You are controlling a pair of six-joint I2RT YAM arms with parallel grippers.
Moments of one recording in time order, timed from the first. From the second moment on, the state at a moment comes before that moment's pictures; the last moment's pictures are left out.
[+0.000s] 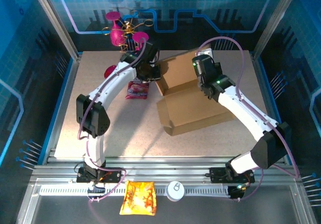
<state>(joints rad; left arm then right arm) -0.45 1.96 1.90 -0.99 0.16 -0.63 0.50 1.47 1.38 -0.55 0.78 -0.03</state>
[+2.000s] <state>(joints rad) -0.38 1.87 1.55 -0.55 0.57 -0.53 0.14 1.32 1.52 -0.72 -0.20 -0.45</state>
